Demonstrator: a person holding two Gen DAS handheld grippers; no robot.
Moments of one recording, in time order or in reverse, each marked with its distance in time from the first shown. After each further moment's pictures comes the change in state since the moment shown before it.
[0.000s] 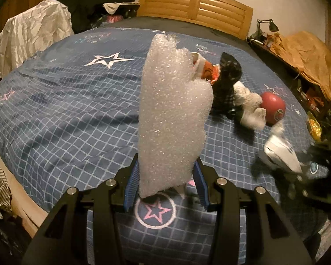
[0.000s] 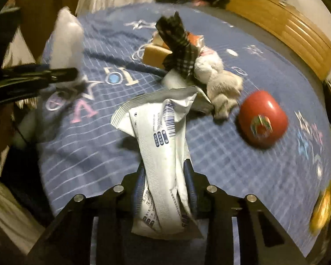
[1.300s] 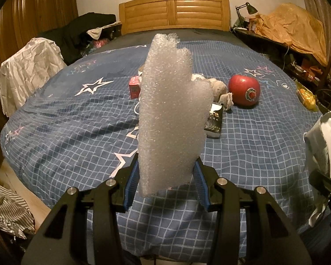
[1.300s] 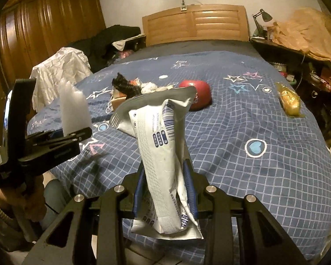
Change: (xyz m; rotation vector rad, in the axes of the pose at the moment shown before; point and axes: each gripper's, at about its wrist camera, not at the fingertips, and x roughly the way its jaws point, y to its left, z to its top) left arm -0.032 -0.084 -0.023 0.203 -0.067 0.103; right arm -0.091 0.034 -0.106 0.553 -0.360 -0.136
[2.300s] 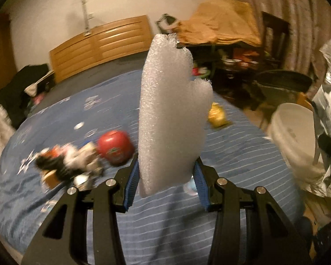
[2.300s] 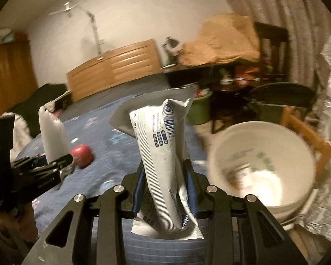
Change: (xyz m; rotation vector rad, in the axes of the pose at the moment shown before) left arm -0.042 -0.228 0.054 0.342 -0.160 -0.298; right arm -0.162 -0.189 -0.016 0.323 -0.292 -0.415
